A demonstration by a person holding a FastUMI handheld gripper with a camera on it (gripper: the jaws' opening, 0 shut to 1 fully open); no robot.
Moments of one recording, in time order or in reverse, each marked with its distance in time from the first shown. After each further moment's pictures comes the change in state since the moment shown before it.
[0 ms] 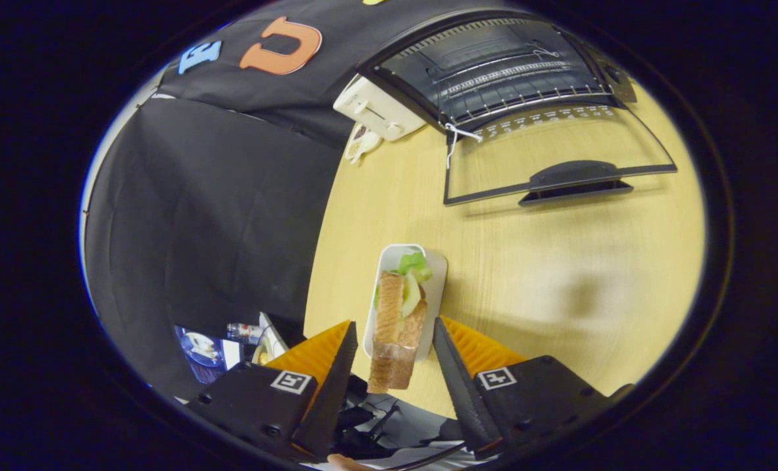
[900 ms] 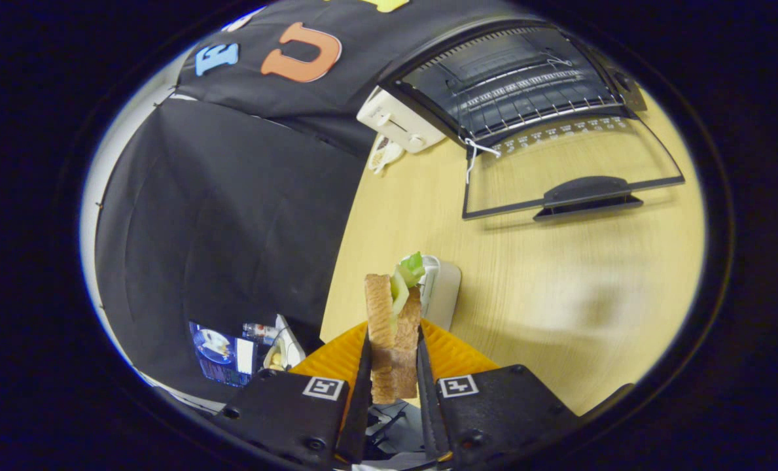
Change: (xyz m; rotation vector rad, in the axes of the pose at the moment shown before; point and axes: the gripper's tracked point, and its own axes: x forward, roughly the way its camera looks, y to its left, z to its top) arm -0.019 0.011 0.016 -0.071 -0.090 0.111
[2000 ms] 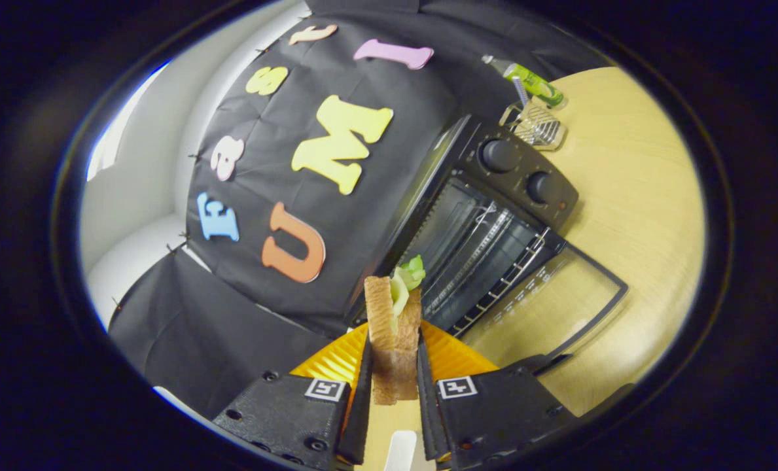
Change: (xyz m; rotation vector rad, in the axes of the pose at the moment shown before) arm -0.074 -0.079 0.194 0.267 -0.950 0.047
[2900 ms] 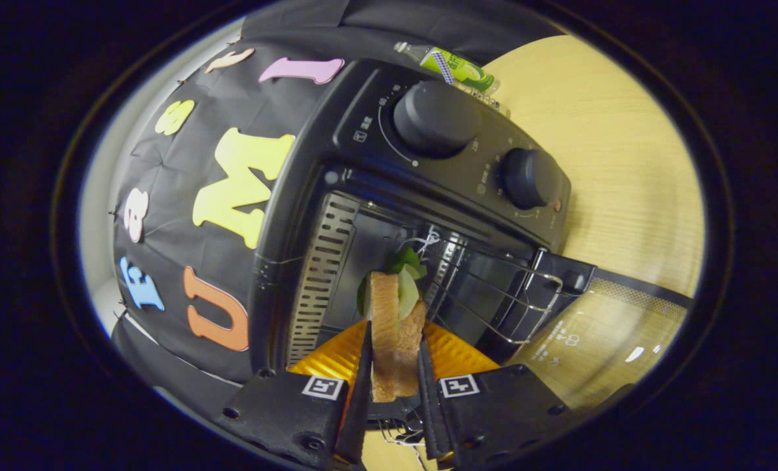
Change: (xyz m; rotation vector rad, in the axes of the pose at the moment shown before) arm 0.135 -0.072 0.041 0.210 -0.158 -0.242
